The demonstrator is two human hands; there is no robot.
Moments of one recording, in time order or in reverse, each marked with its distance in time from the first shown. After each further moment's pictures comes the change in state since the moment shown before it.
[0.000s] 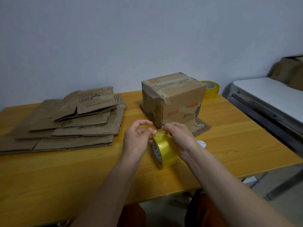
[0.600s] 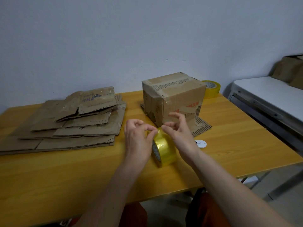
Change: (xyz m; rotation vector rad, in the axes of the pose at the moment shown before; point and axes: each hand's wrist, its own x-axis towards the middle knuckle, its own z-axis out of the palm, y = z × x) left_hand -0.004 -0.002 0.001 0.662 0.103 0.299; right_hand -0.005 0.008 -0.009 -0.187 -0.009 -0.298
